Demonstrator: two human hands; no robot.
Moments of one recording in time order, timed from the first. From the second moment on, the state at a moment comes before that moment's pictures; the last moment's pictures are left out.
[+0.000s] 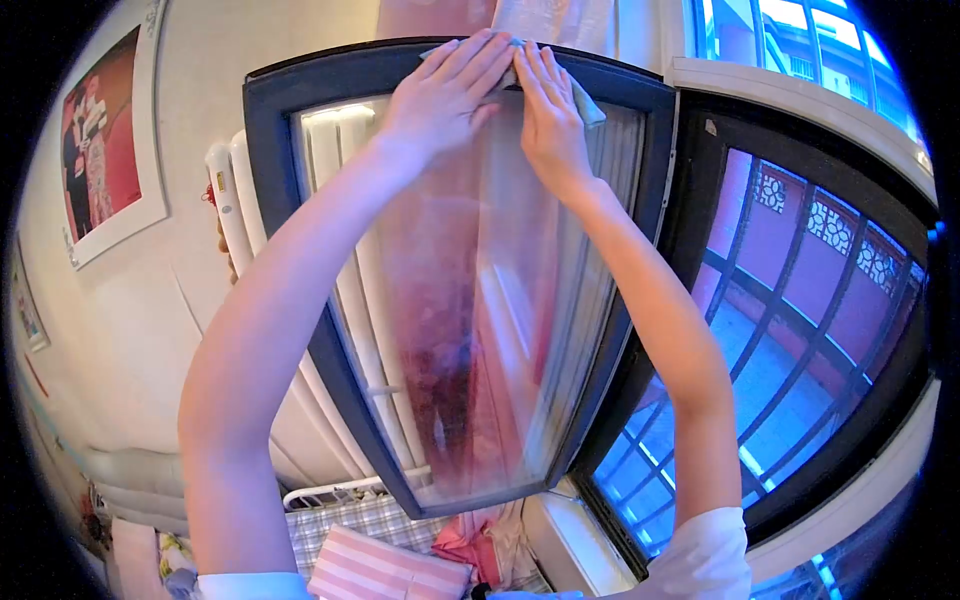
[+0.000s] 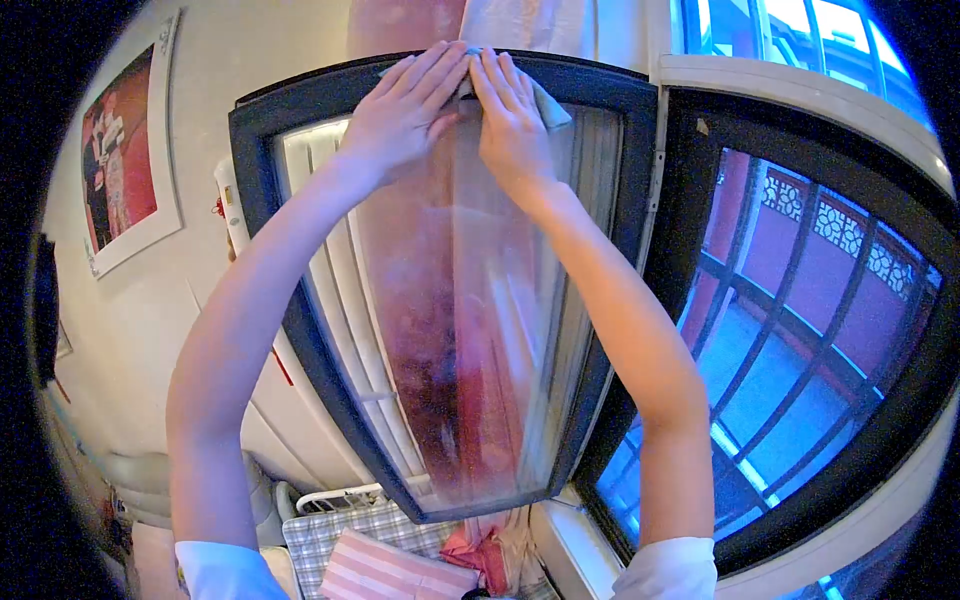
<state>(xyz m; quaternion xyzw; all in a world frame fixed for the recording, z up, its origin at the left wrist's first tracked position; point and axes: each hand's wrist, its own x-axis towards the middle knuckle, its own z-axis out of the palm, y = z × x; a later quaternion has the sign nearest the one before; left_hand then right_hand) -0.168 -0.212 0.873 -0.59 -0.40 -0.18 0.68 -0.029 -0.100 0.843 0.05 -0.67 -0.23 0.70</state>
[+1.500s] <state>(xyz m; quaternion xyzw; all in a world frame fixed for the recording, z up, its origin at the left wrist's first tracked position) -0.298 -0.360 0.841 -0.57 -0.46 -0.25 0.63 -0.172 -0.230 0.848 0.14 -0.70 -0.24 0.66</state>
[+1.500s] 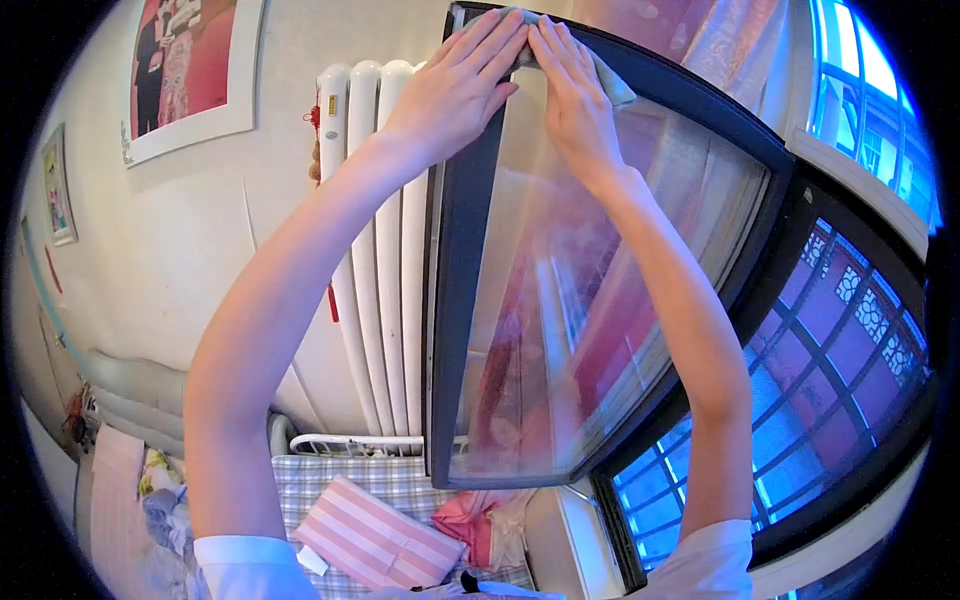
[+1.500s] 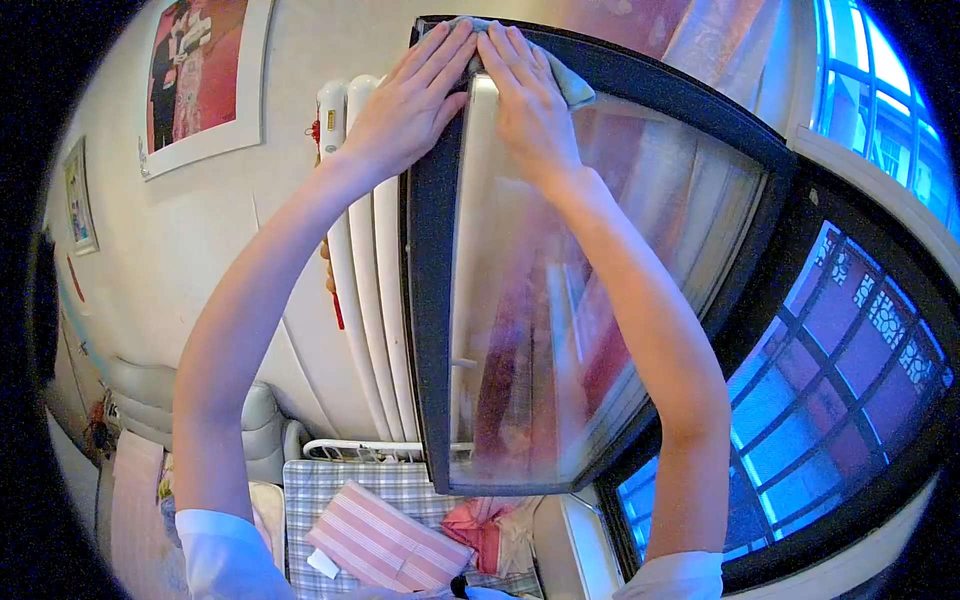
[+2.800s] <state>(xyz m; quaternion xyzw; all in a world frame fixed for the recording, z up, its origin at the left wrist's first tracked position) -0.291 -0.404 0.722 -0.62 -0.53 -0.22 0.53 -0.129 -0.253 0.737 0.13 -0.83 -0.09 0.53</state>
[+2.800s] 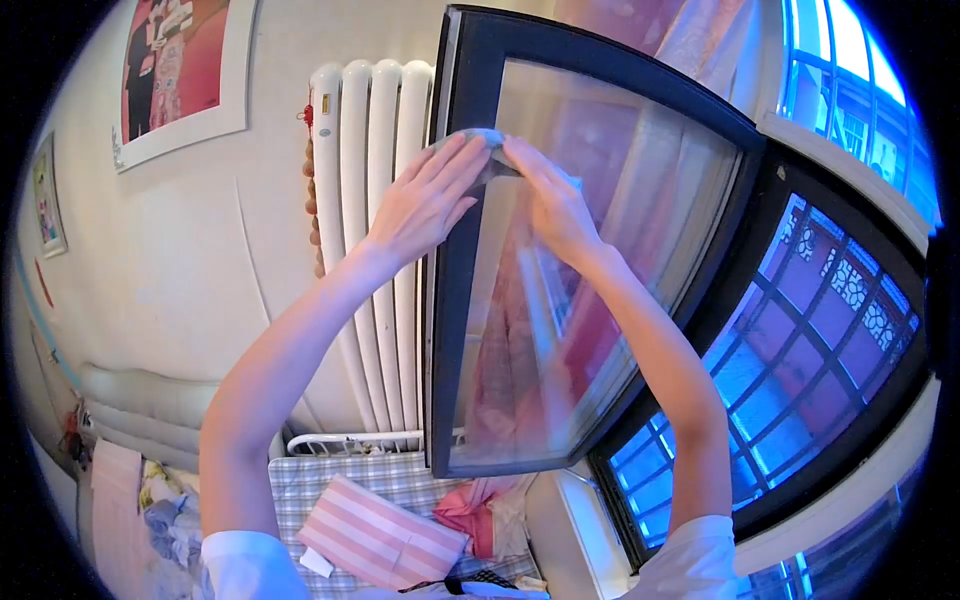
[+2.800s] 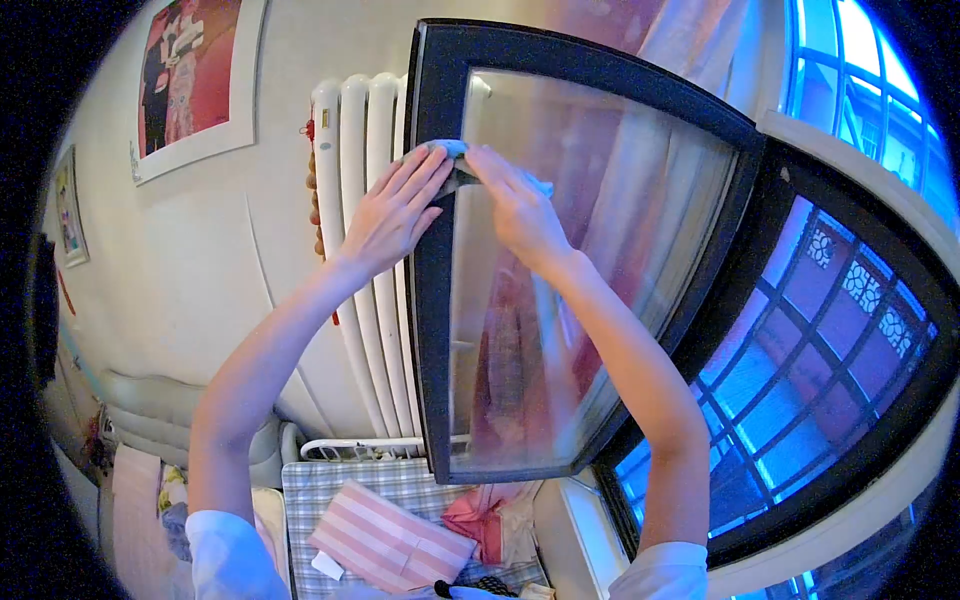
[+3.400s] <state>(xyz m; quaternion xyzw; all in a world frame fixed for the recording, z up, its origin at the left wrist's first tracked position) -0.239 -0.327 0.738 -0.59 -0.48 -0.10 0.64 -0.063 -0.183 0.782 0.05 -0.73 -0.33 0.60</state>
